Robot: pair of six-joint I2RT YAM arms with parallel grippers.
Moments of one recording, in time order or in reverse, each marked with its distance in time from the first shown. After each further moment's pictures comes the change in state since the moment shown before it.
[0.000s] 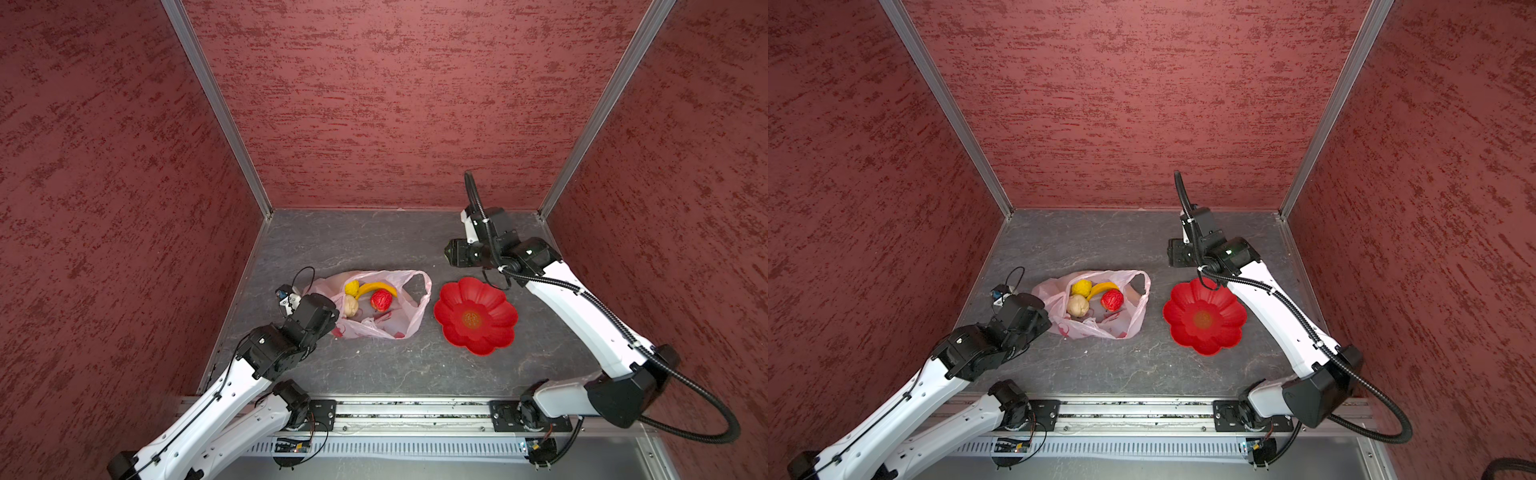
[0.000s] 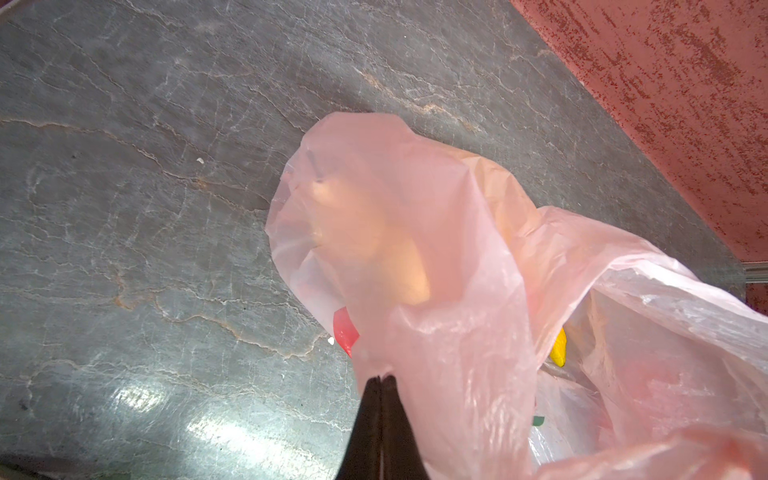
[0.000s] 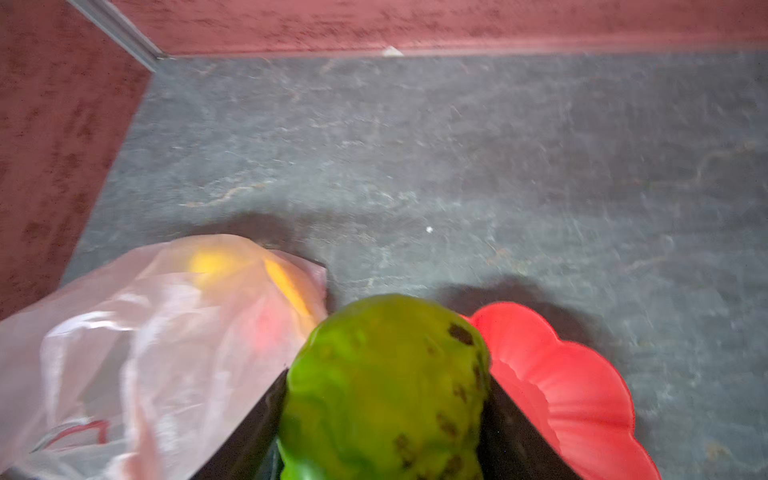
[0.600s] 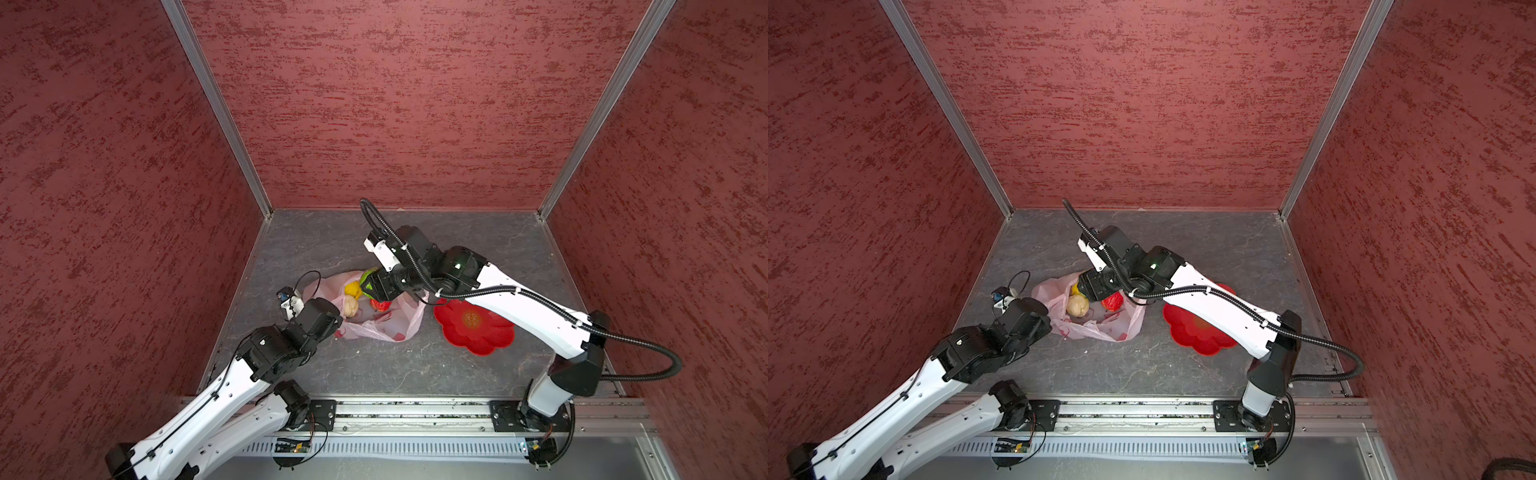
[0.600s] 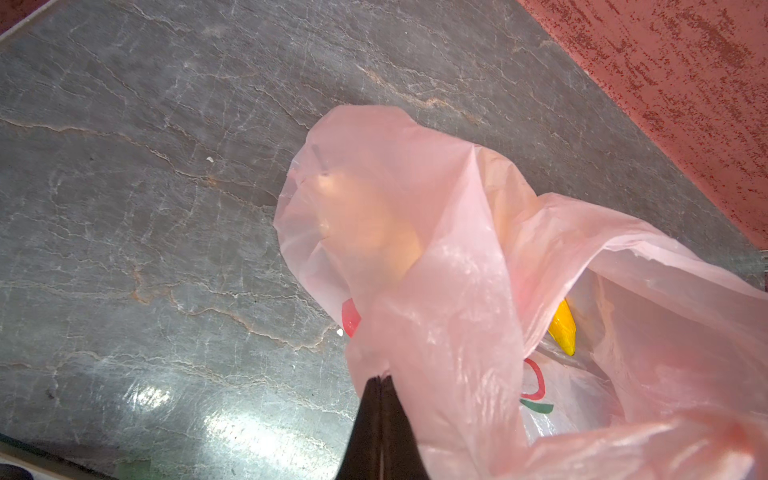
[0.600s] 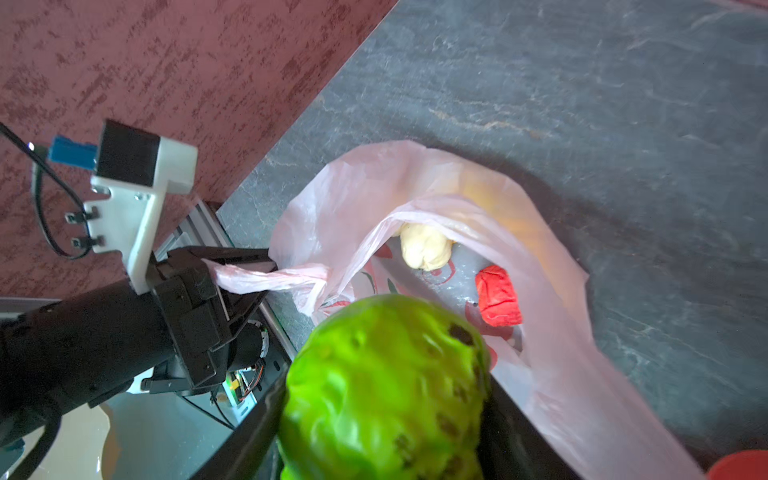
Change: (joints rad) left arm -0.087 0.001 0.013 -0.060 -0.056 -0.050; right arm 0.462 0.303 0.394 -0.003 -0.166 -0.042
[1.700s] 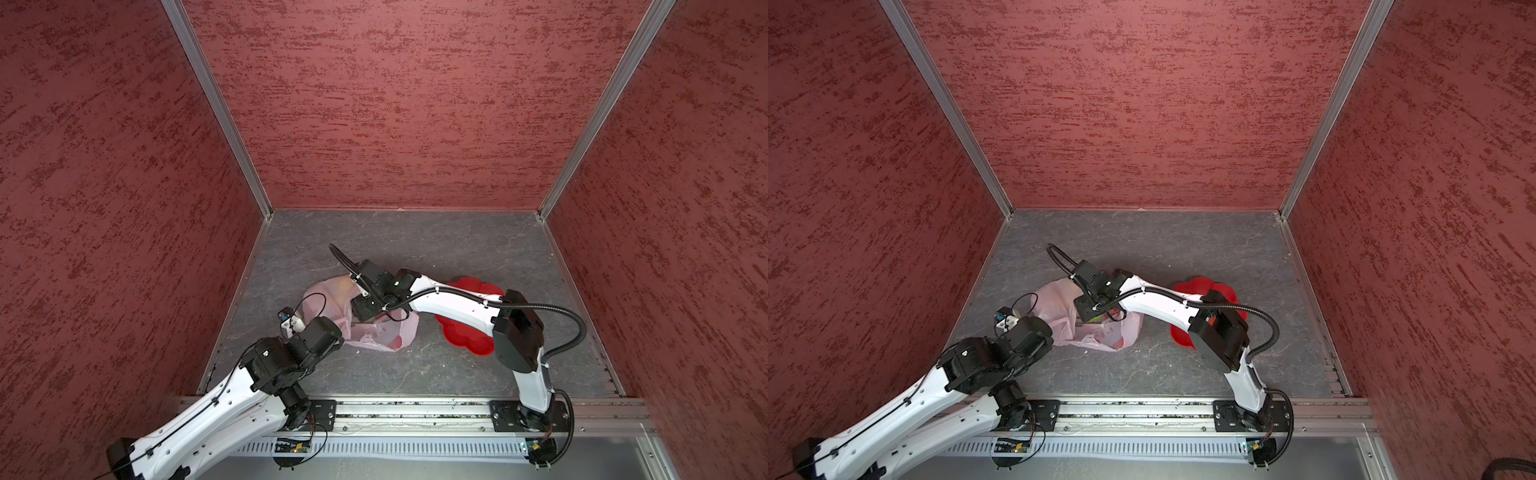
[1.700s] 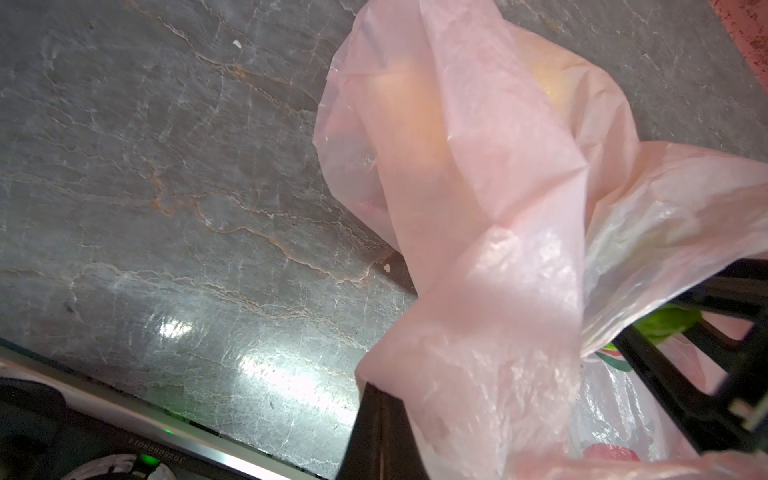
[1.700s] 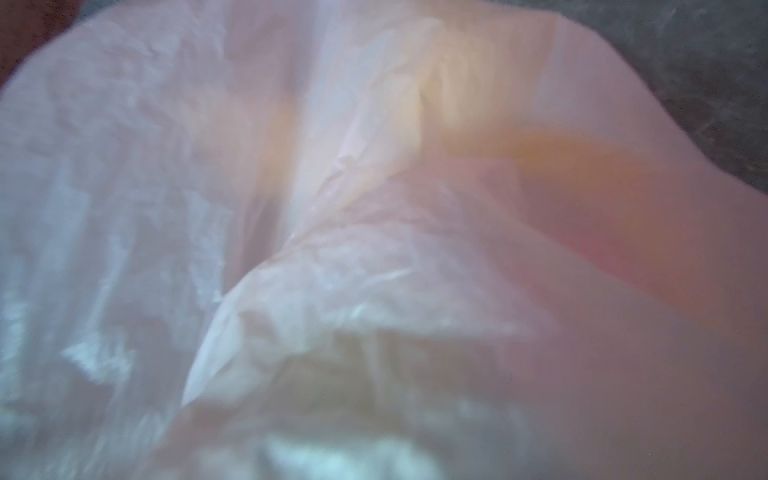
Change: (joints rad) left arm -0.097 -0.079 -0.122 -0.107 0.067 -0.170; right arm 0.056 0.333 -0.107 0.163 0.051 0.087
